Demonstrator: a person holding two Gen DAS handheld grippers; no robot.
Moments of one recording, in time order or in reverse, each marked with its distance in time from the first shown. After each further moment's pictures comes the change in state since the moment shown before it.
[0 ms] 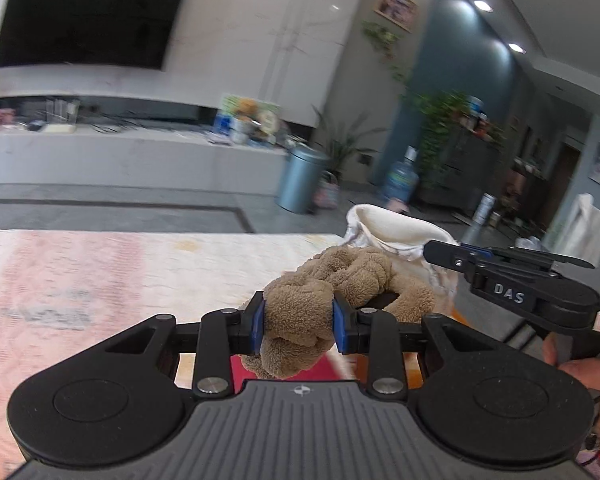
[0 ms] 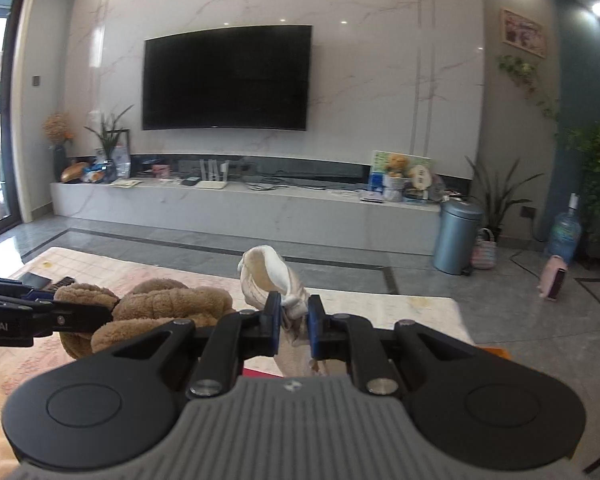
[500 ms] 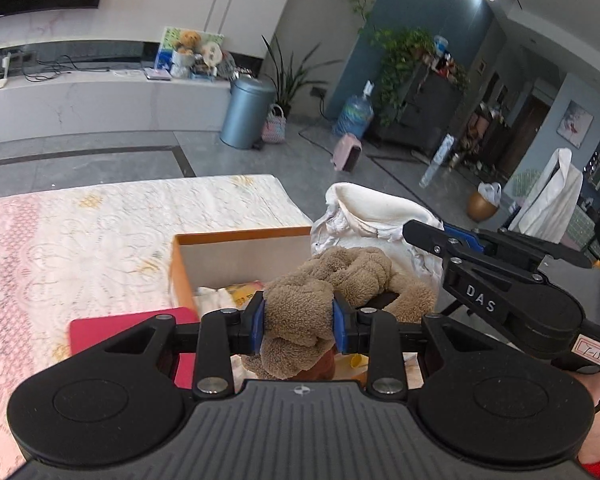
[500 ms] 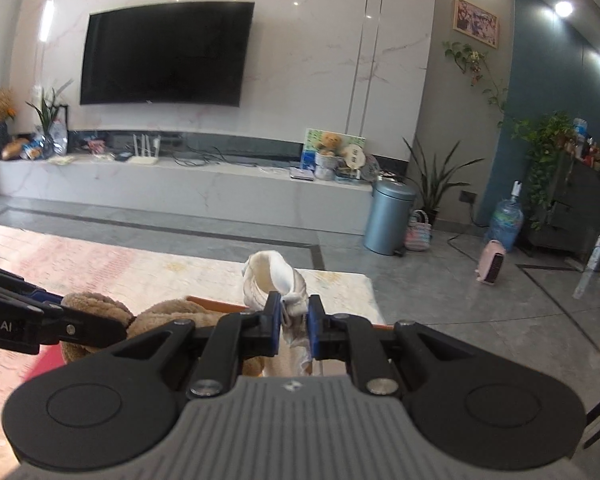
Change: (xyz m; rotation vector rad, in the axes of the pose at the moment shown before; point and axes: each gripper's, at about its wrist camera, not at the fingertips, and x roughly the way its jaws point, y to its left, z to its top) left arm 0.125 -0.049 0.018 0.021 0.211 -0.125; right arm 0.032 -0.080 -0.021 -0.039 0.065 -0.177
